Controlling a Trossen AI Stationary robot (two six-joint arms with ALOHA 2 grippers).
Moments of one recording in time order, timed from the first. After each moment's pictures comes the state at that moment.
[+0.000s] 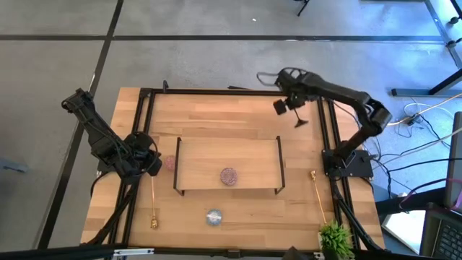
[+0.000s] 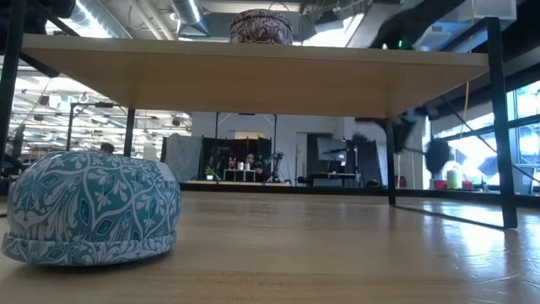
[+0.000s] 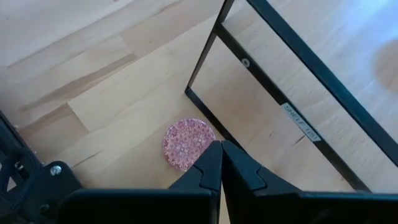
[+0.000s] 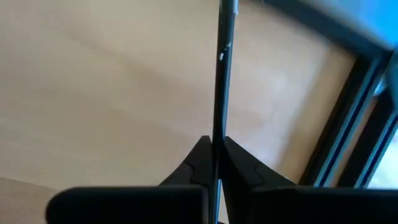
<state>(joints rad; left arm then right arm) -0.82 0.82 0.82 -1.36 -0.64 -1.71 -0.70 1.61 1.24 -1.08 0.24 0.46</state>
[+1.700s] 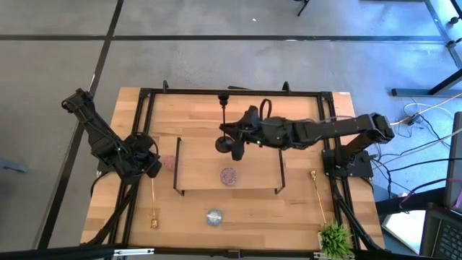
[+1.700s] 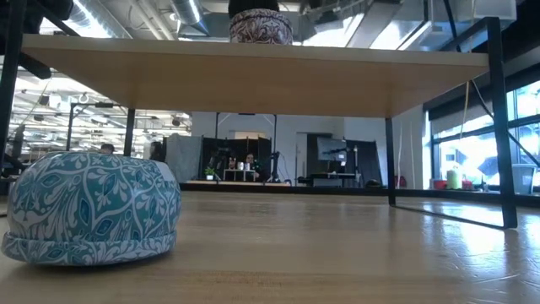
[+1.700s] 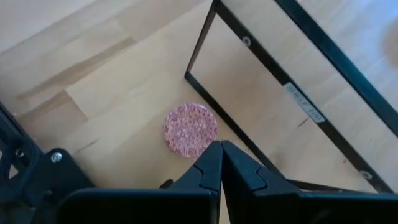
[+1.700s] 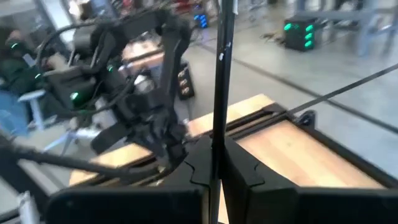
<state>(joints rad) -0.82 0.82 0.82 -1.36 -0.57 -1.69 0.16 1.58 1.39 0.00 0.42 0.33</state>
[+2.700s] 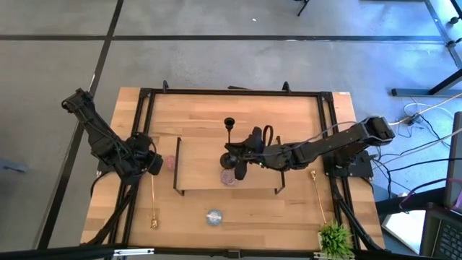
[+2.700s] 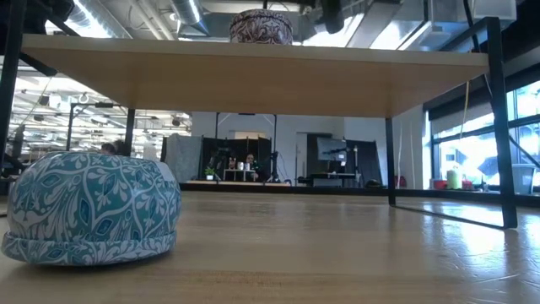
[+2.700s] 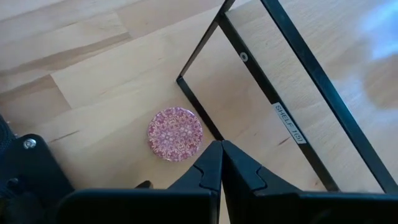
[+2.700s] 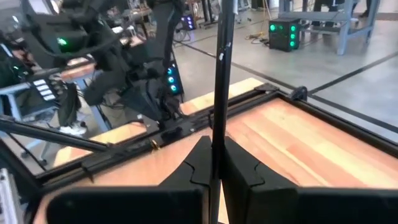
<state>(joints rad) -0.82 0.82 0.82 -1.33 -0.61 -1.84 0.30 1.59 1.13 0.25 0.62 0.36</state>
